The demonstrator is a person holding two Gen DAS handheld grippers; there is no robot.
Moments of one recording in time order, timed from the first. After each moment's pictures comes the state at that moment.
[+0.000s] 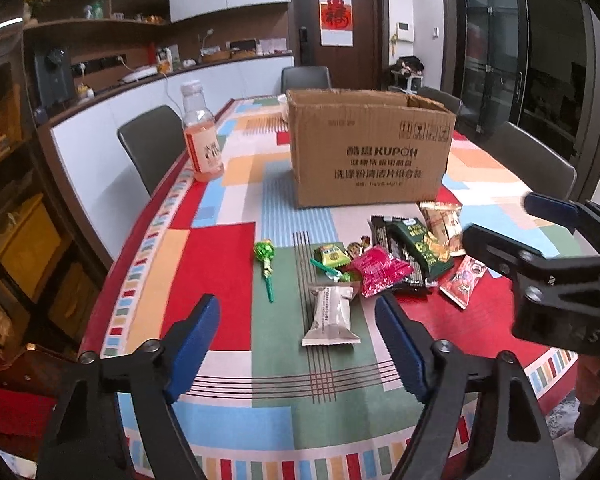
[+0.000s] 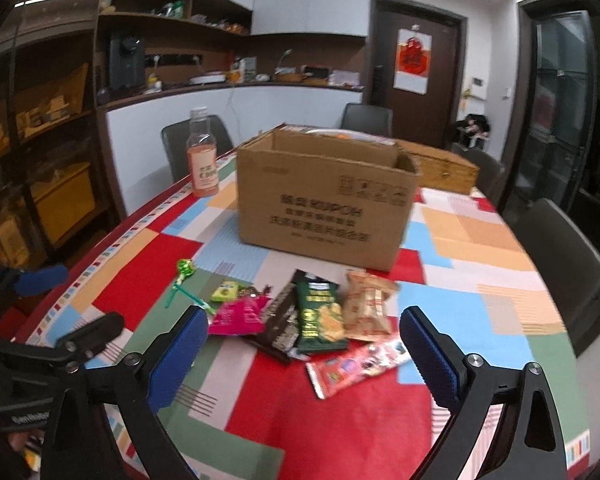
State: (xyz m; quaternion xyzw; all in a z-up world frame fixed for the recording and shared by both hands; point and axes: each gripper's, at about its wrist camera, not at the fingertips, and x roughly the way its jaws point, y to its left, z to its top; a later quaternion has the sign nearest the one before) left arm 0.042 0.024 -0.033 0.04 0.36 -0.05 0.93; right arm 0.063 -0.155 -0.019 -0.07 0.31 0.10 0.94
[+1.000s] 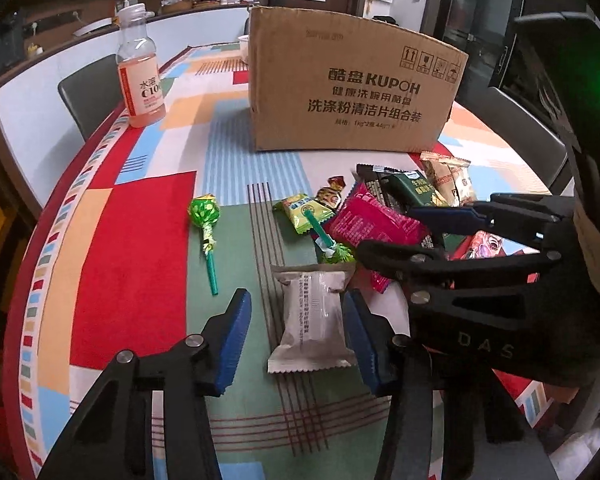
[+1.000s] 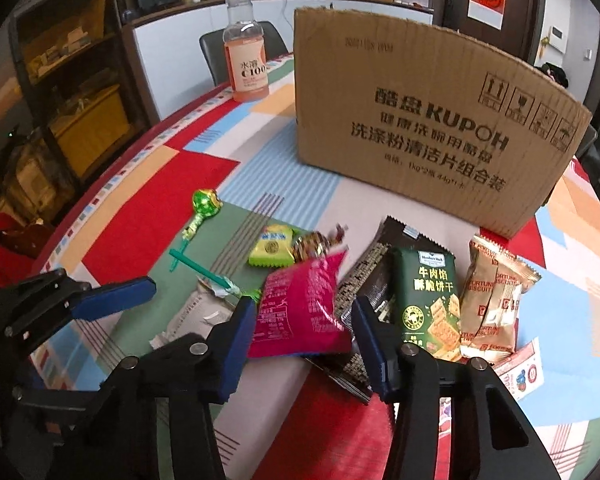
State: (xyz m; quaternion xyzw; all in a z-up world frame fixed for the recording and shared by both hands) left arm 0.111 0.017 -0.099 0.01 0.44 -0.12 0.89; right arm 0.155 -0.107 -0.101 -0.09 0.46 0.19 0.86
